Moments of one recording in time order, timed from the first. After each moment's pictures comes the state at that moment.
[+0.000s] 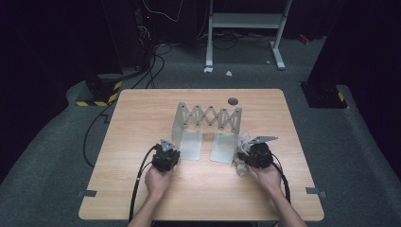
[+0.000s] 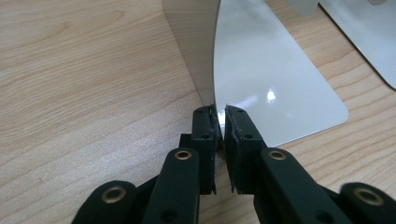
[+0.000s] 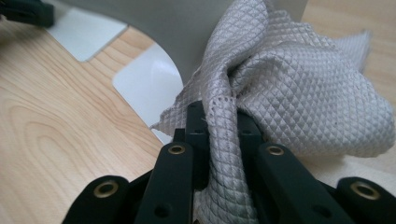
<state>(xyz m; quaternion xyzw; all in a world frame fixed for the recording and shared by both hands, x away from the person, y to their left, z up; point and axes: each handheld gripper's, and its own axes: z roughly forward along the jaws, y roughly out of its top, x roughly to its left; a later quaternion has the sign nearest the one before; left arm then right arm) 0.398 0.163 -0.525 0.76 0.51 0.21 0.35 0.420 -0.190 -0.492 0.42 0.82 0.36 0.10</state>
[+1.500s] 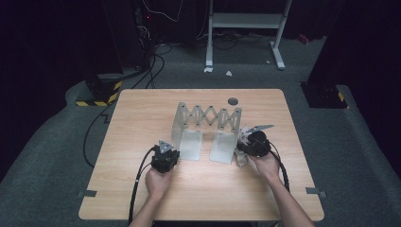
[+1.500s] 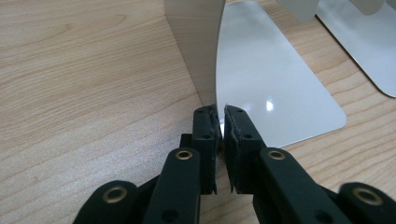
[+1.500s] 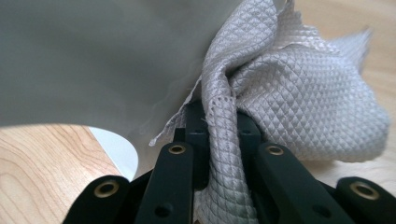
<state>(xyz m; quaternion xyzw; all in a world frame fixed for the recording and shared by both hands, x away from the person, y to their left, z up) 0.396 0.166 -0.530 0.75 0.51 0.21 0.37 0.458 -0.185 -0.487 0.44 0.83 0.34 0.10</state>
